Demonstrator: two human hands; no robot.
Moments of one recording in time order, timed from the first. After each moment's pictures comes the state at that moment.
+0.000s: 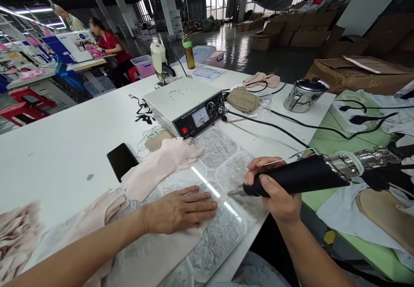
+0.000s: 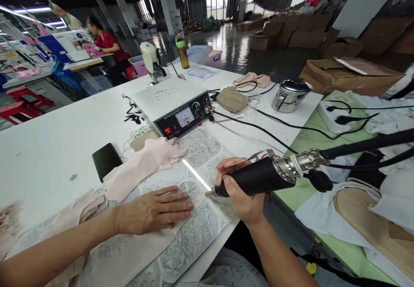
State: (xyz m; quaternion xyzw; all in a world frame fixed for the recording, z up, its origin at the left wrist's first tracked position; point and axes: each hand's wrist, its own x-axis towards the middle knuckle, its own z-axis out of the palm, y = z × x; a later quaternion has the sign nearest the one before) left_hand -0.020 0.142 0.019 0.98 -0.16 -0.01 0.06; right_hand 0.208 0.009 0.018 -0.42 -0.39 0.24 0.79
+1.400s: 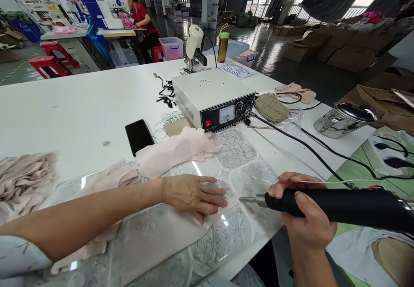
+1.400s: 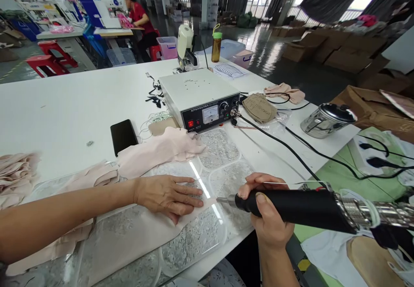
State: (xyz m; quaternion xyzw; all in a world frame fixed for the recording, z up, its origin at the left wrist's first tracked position) left_hand -0.011 0.156 0.001 0.97 -0.19 0.04 0.13; right_hand 0.211 0.007 0.019 -0.44 -0.37 0.24 0.78
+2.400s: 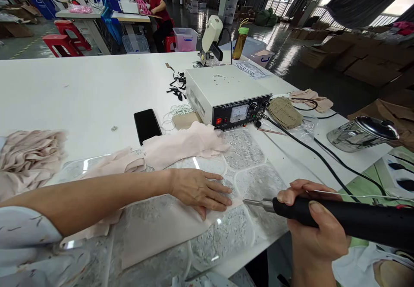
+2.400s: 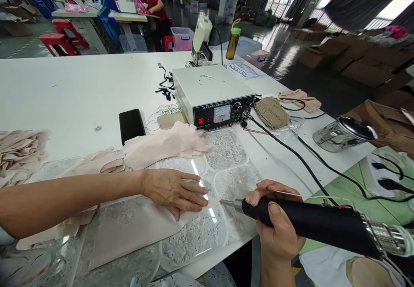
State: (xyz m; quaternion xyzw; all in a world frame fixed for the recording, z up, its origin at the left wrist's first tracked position) left_hand -0.006 0.155 0.004 0.94 -0.13 0.02 0.31; right_hand 0.210 0.009 0.024 -0.48 -0.36 0.22 0.77
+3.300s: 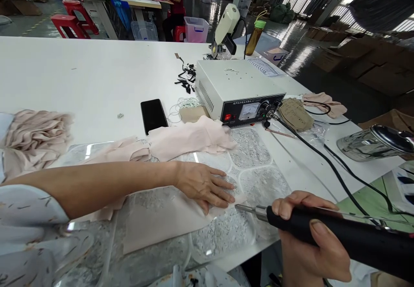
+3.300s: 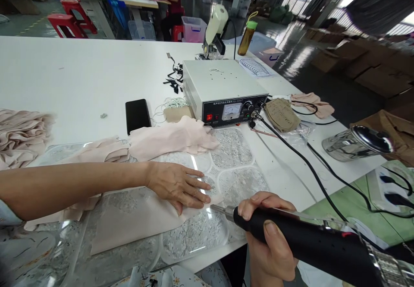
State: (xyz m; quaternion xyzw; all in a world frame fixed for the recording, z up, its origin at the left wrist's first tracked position) left_hand -0.009 0.155 -0.002 0.95 -0.13 0.00 0.29; right_hand 0.187 0.002 0.026 -0.42 -0.38 0.28 0.77
